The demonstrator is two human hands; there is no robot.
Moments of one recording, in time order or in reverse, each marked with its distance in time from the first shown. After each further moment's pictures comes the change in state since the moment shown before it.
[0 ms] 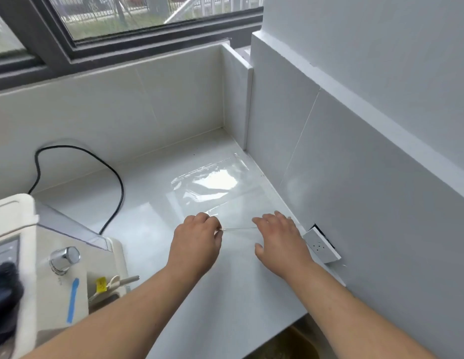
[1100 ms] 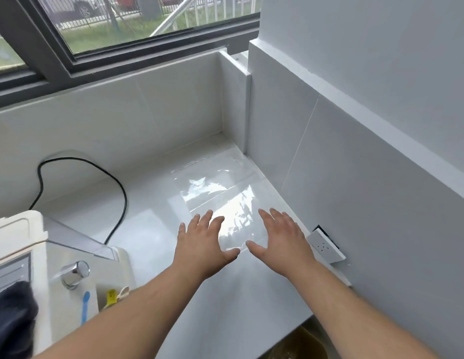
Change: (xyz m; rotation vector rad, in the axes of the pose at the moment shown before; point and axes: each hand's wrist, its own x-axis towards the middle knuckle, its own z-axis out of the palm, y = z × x) left_hand 0.008 -0.008 -0.006 0.062 -0.275 -0.018; right_hand 0.003 -0.009 -0.003 0.180 0.001 0.159
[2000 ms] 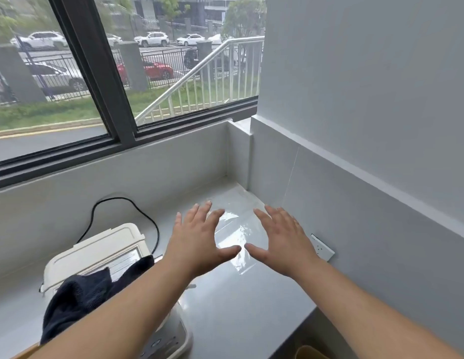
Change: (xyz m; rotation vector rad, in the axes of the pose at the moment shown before) left_hand -0.120 -0.068 -0.142 0.009 0.287 0.238; right_hand -0.121 -0.133 -0.089 -0.096 0.261 -0.088
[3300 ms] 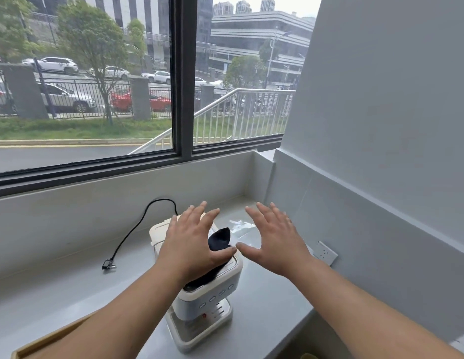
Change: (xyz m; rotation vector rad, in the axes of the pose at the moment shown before) left_hand -0.191 -0.122 -0.101 -0.163 0.246 0.033; right_hand -0.115 -0.220 -0.045 -0.090 0.163 -0.110
